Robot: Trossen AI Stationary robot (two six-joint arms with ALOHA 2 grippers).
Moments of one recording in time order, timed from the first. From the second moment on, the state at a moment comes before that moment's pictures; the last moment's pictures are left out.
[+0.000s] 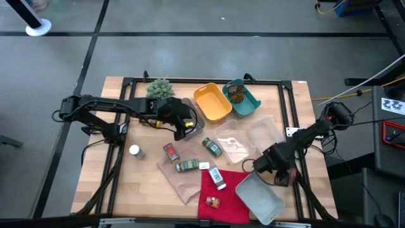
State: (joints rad) left arm 0.10 1.35 1.03 -0.43 -0.07 -0.07; right arm 0.56 1.47 0.84 -1.22 -0.56 0.73
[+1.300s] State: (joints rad) left arm 0.10 1.35 1.03 -0.43 -0.07 -0.02; right arm 0.50 1.48 1.13 -1.58 -0.33 0.68
